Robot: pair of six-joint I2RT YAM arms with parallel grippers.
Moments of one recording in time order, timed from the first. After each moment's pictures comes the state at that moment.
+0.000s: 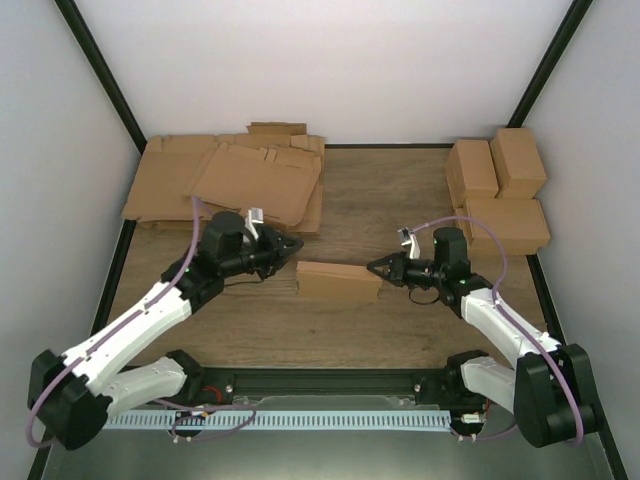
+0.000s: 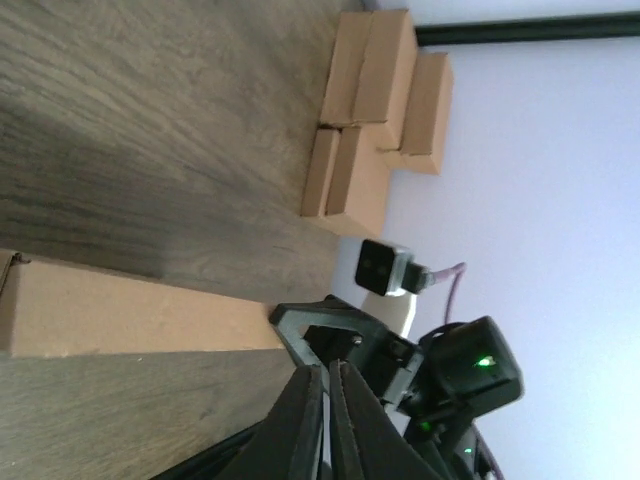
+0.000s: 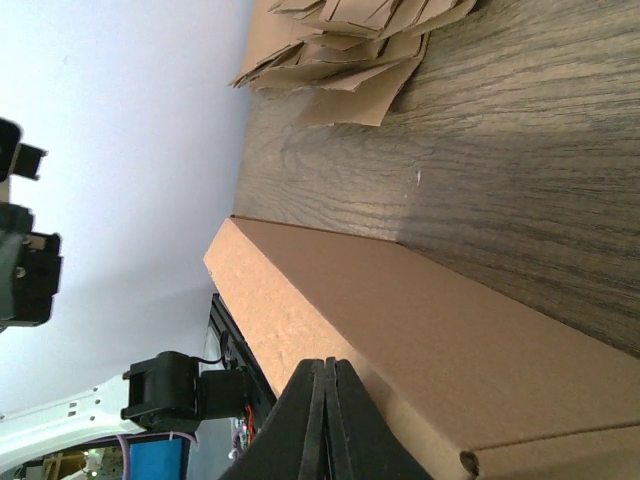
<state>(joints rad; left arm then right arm) -0.64 1.00 0.80 -0.21 0.33 -1.40 0.23 1.08 0.47 0.00 -0.89 0.71</state>
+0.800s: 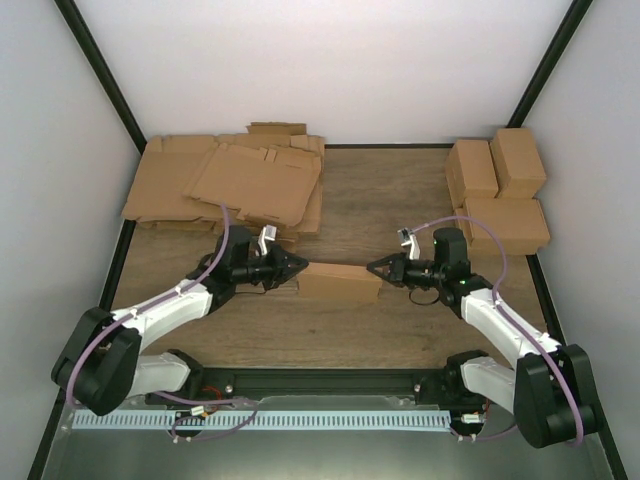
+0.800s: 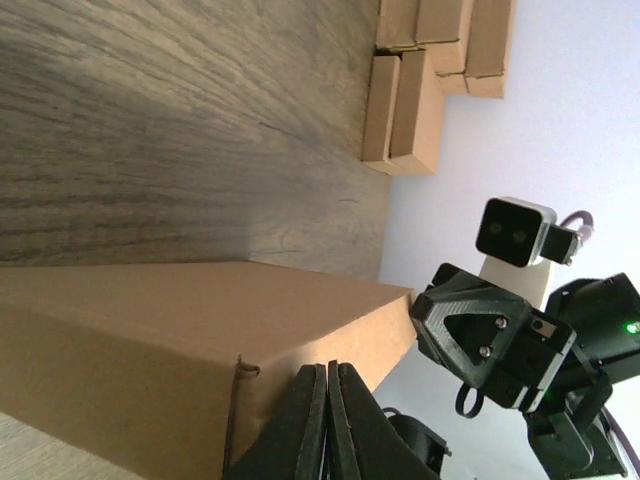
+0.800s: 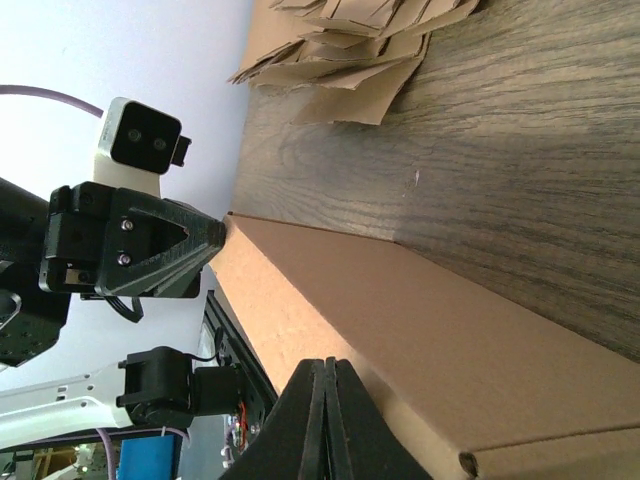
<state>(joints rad) -0.54 1.25 0.57 0.17 0.60 -1.23 0.23 1.07 0.47 -0.01 -0.89 0.69</state>
